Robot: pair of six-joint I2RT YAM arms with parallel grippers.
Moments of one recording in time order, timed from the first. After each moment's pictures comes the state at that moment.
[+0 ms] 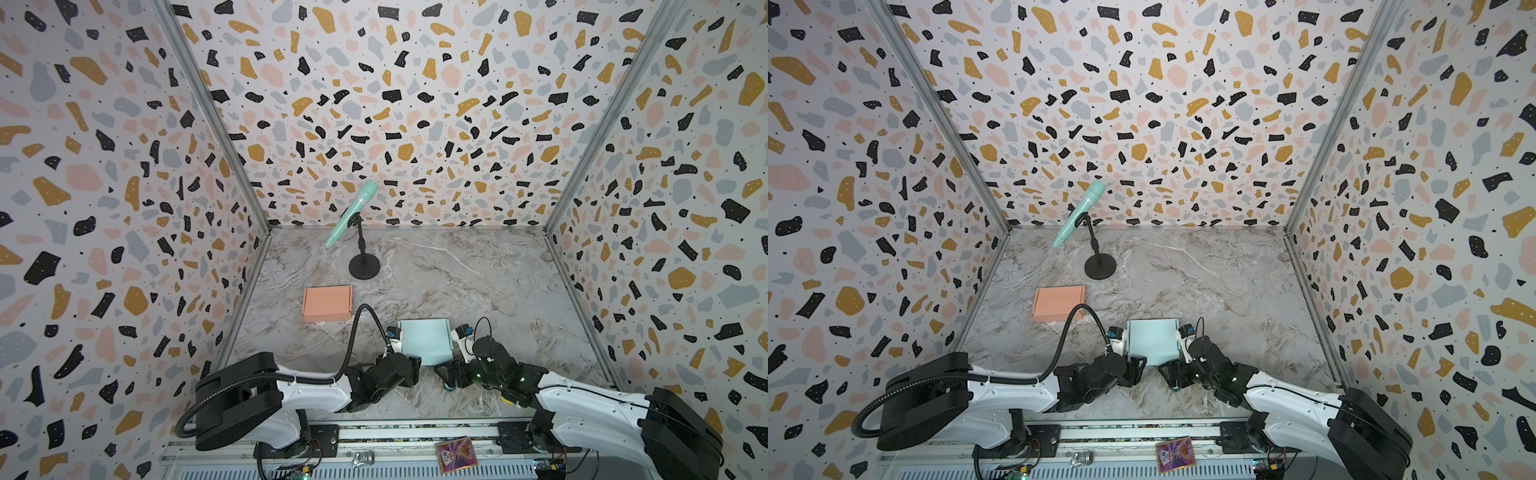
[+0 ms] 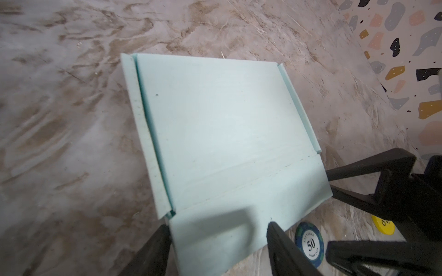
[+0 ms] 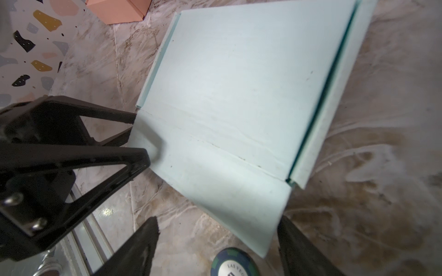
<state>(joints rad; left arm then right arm) -1.17 1.39 0.43 0.25 -0.35 -0.87 0.89 1.01 0.26 0.04 -0.13 0.57</state>
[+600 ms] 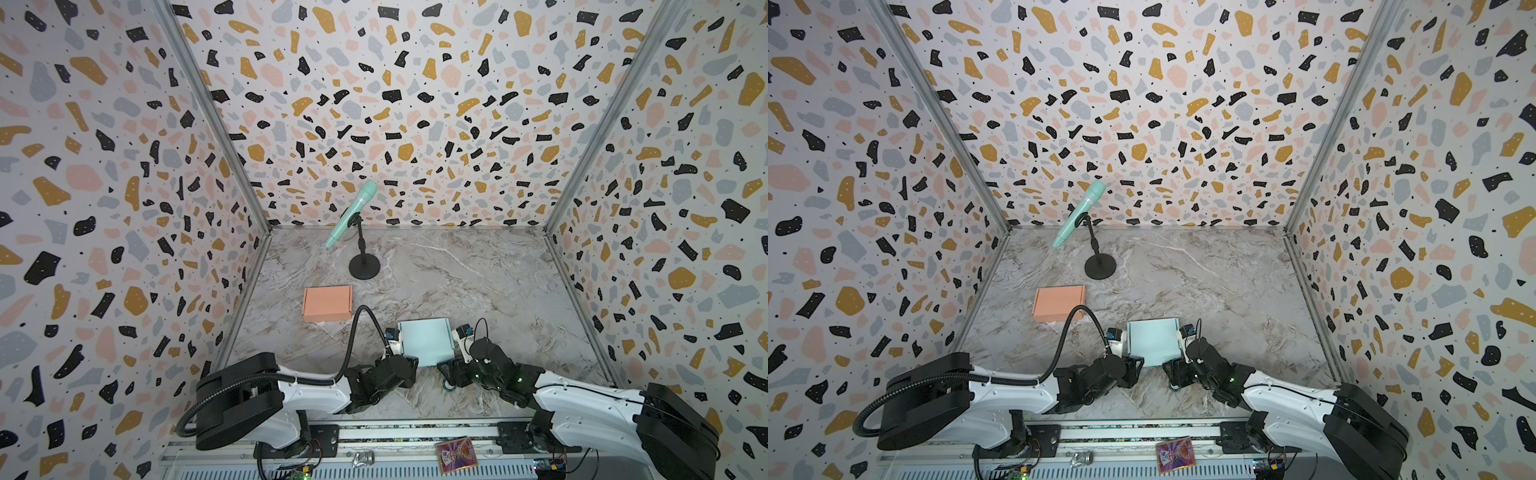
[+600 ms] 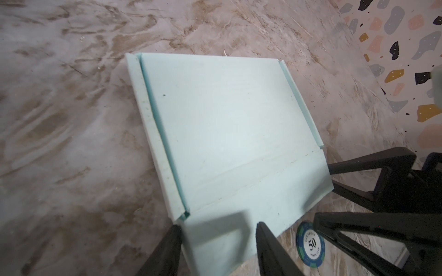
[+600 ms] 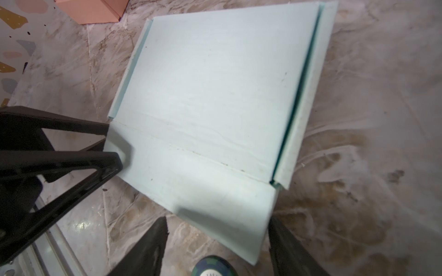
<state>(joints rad) -1.18 1.39 0.41 0.28 -0.36 -0.88 0.91 1.06 0.26 0.05 -0.03 0.56</state>
